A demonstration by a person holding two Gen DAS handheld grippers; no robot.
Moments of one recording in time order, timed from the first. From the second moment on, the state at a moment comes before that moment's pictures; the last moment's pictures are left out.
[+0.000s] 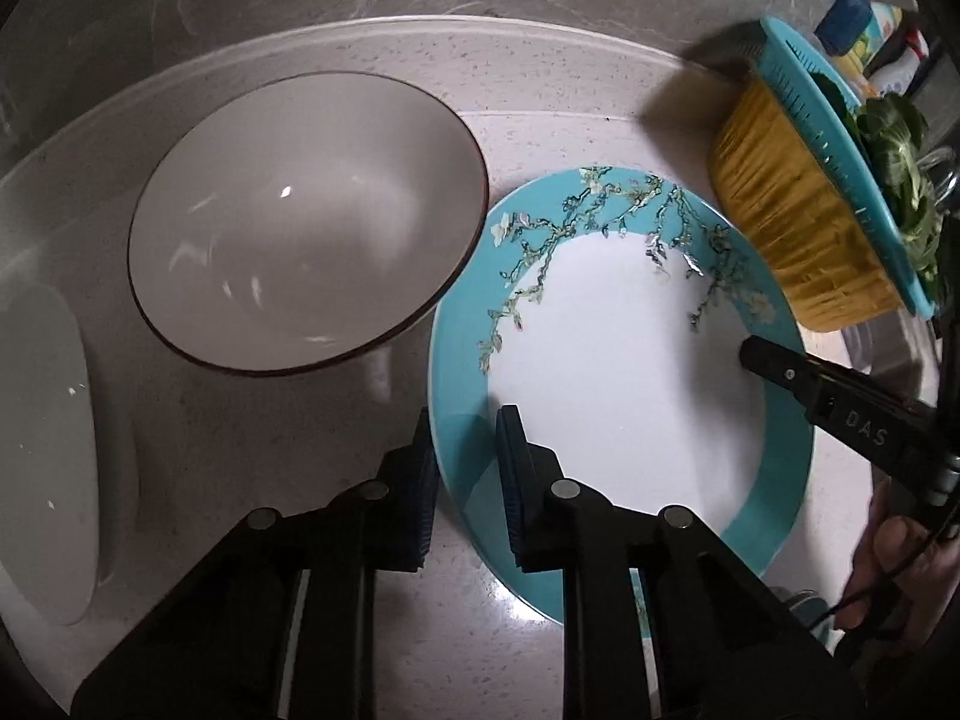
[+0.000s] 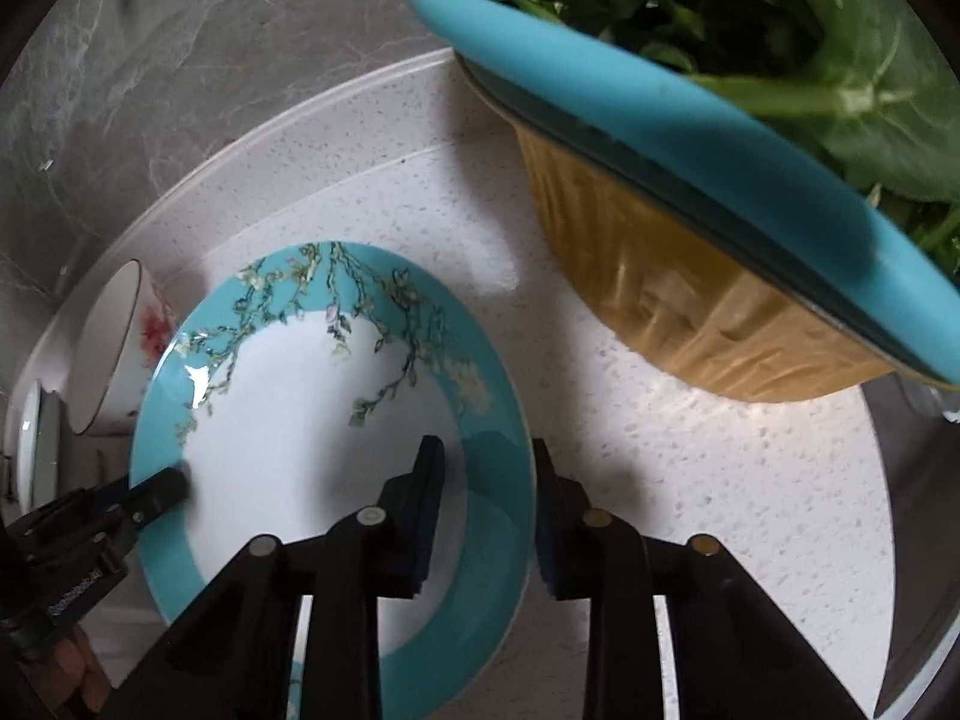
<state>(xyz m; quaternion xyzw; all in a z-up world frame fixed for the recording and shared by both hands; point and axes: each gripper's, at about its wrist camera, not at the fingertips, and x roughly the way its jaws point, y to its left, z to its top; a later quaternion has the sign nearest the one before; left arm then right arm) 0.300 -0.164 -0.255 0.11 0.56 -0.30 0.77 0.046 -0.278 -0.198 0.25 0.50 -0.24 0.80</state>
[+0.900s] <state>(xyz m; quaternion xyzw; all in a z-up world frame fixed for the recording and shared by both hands) 0.231 -0.151 -0.210 0.13 0.52 -0.33 0.78 -0.037 -0.251 -0.146 0.26 0.45 -0.24 0.82</state>
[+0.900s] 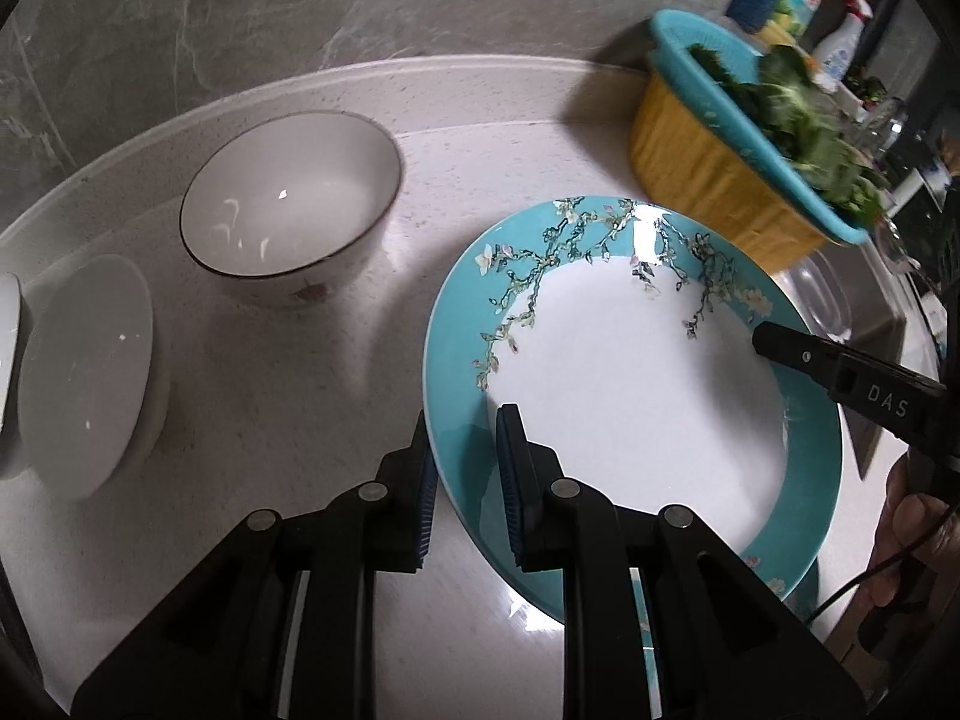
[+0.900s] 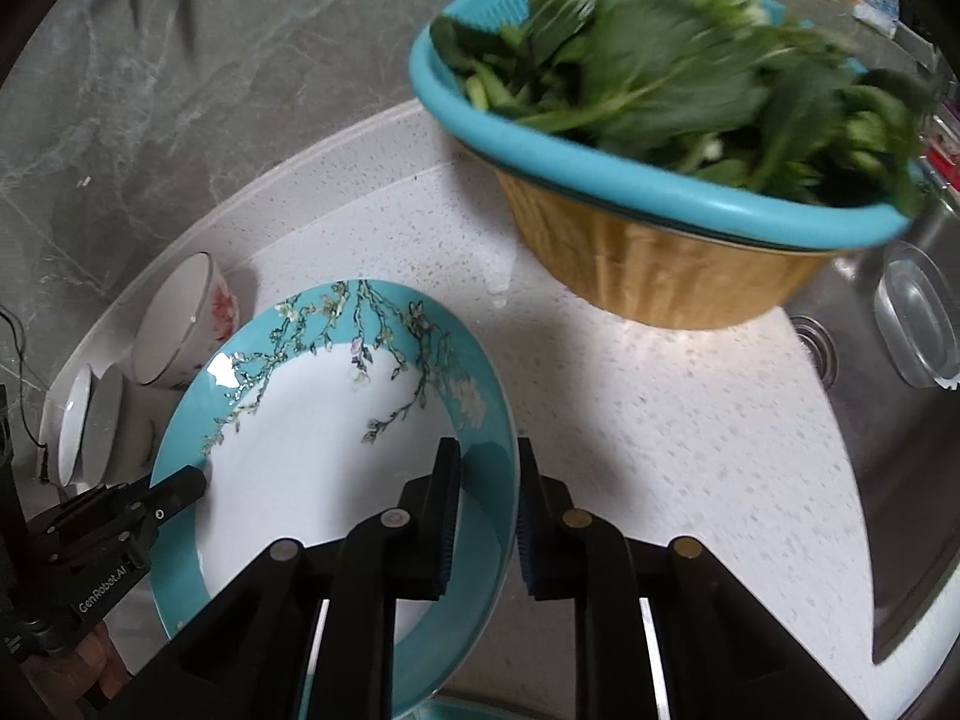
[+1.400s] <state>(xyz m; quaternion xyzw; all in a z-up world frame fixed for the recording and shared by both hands) 0.085 -0.134 -0.188 0.15 0.50 -0.37 0.77 -0.161 -0.214 -0.129 0.25 0.44 -0.23 0.83</state>
